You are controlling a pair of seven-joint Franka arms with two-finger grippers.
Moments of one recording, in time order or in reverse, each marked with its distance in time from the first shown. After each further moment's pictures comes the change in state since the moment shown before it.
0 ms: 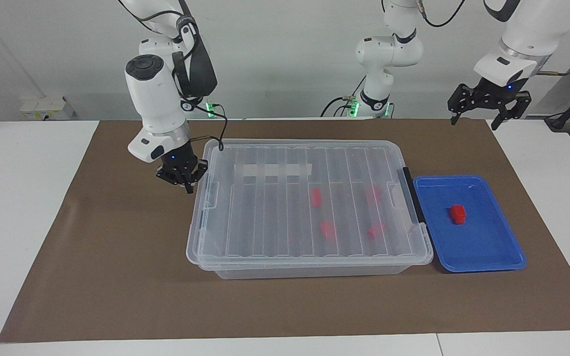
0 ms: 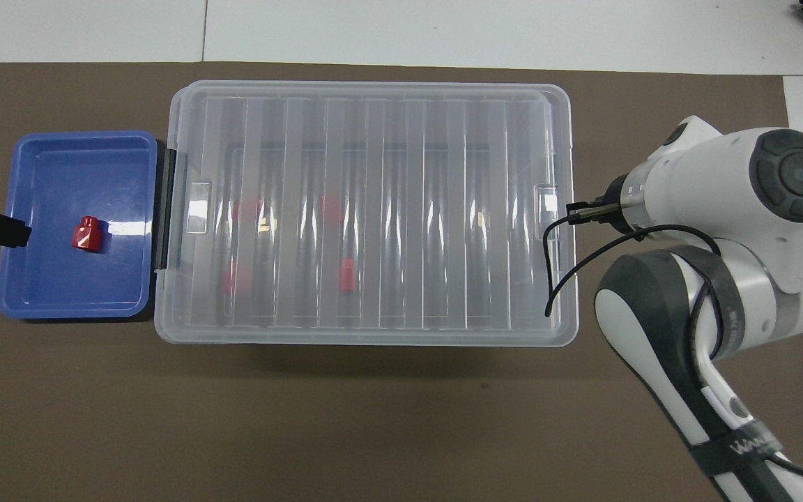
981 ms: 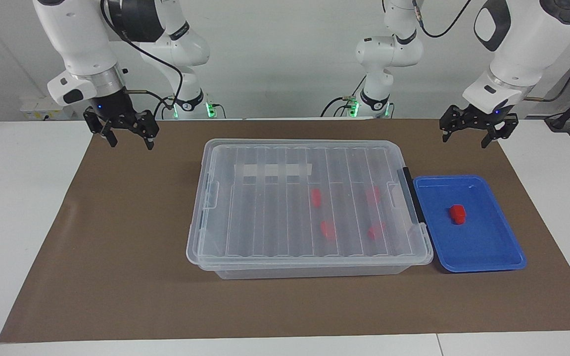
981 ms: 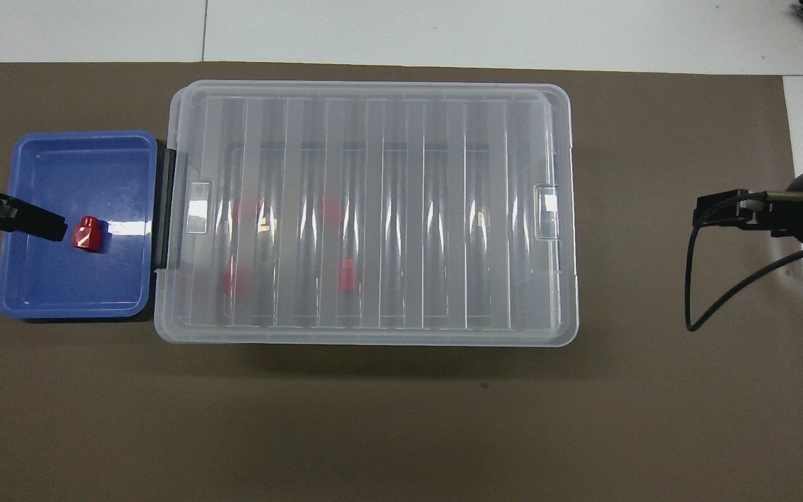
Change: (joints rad) left arm -0.004 0.028 -0.011 -0.064 0.000 0.070 0.001; right arm -0.151 -0.135 -0.007 0.205 0.000 -0.383 0.103
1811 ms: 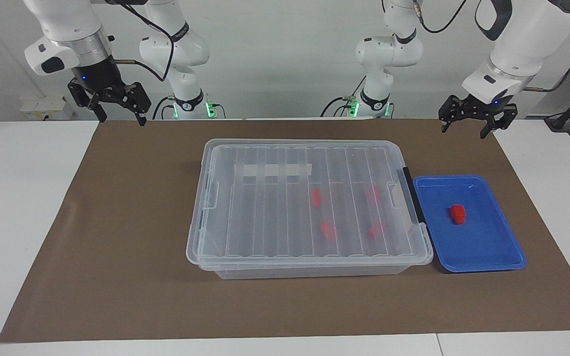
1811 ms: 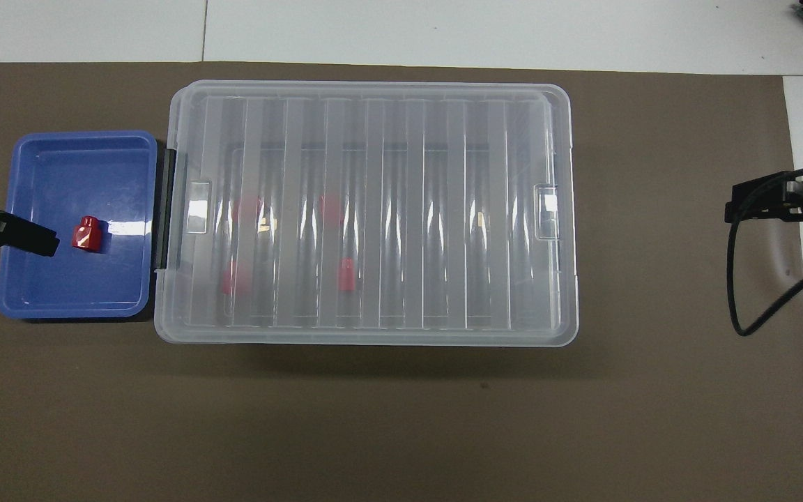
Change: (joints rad) left arm 0.000 -0.030 -0.001 0.006 0.000 -0.064 0.000; right arm 0.001 0.052 0.006 0.202 0.000 -0.235 0.005
